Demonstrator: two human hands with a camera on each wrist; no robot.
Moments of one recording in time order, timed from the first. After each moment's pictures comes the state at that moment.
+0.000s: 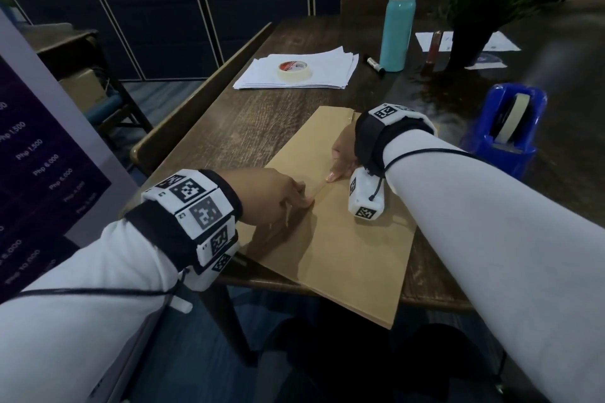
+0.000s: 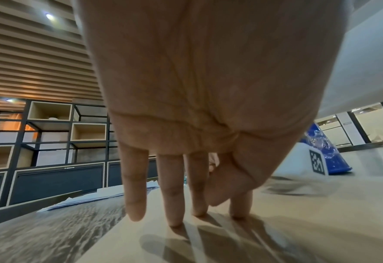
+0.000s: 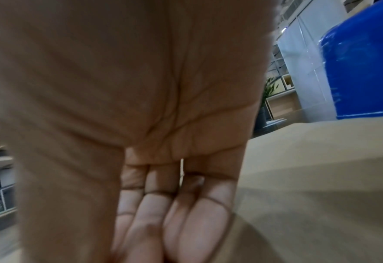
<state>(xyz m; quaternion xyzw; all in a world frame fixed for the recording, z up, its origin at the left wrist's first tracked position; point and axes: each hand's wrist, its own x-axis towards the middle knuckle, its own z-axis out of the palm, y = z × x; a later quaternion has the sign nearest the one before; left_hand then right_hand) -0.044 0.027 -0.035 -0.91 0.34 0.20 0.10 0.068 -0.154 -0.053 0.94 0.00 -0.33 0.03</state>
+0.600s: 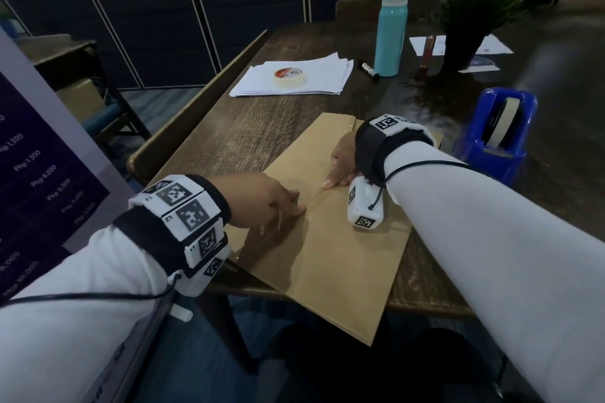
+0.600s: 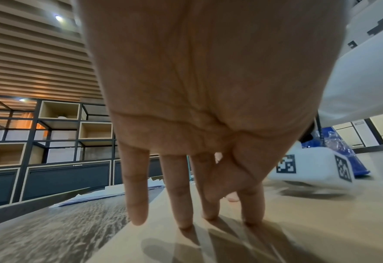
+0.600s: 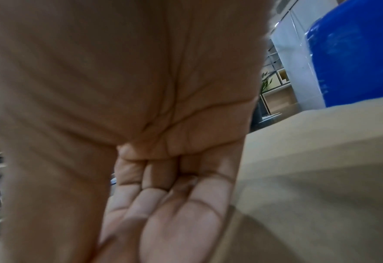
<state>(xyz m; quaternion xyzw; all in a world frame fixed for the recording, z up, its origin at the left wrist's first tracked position) -0.038 0.033 -0.030 -0.91 0.34 0.22 0.07 0.041 -0.164 -0.051 0.94 0.00 -0.33 -0.07</state>
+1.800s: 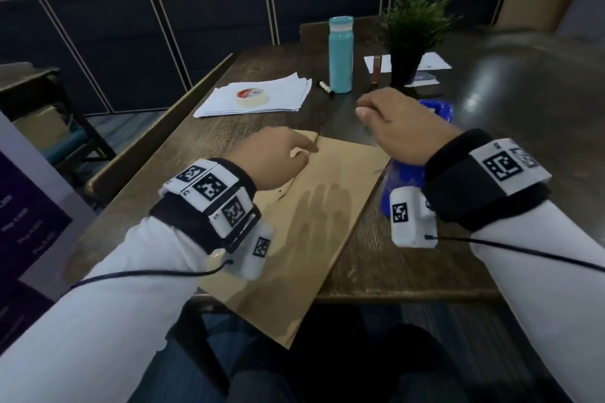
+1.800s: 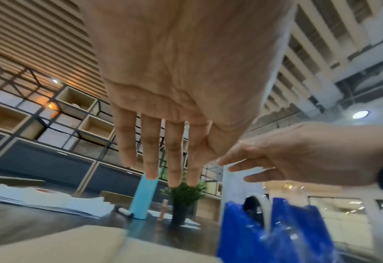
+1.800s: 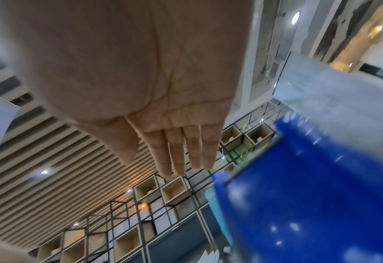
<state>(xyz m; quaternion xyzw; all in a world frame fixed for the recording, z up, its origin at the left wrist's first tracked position) -0.048 -0.057 0.004 -0.94 0.33 -0.02 -0.11 -0.104 -0.253 0.017 0.96 0.00 0.15 -0.24</state>
